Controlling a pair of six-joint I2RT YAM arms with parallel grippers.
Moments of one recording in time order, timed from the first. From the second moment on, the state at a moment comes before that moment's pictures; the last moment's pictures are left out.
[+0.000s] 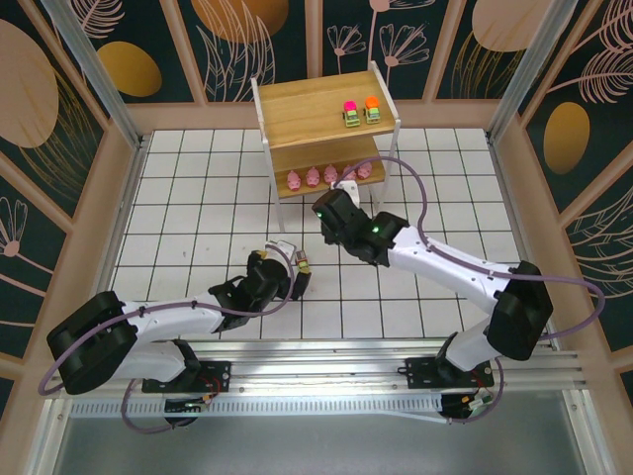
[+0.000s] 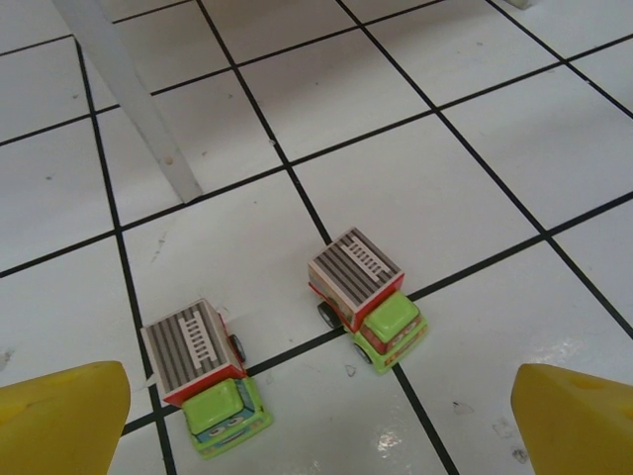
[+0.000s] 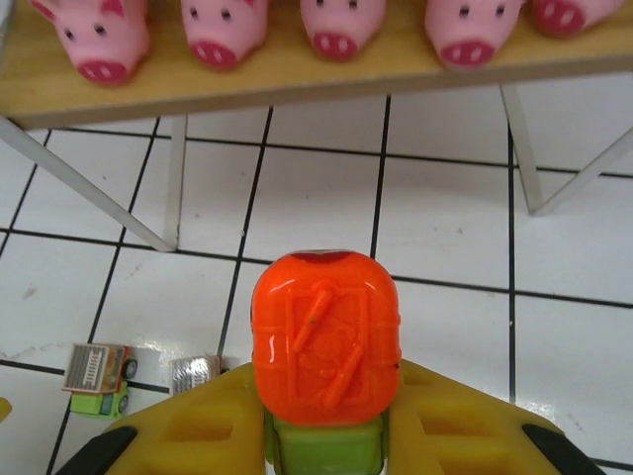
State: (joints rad) left arm -0.96 1.28 0.45 0.17 -0.45 -0.31; right arm 0.92 1.48 1.25 -0.64 0.47 0.59
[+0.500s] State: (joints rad) left arm -0.96 1.22 0.45 0.17 -0.52 -0.31; right arm 0.91 1.49 1.54 -0.74 0.50 0.47
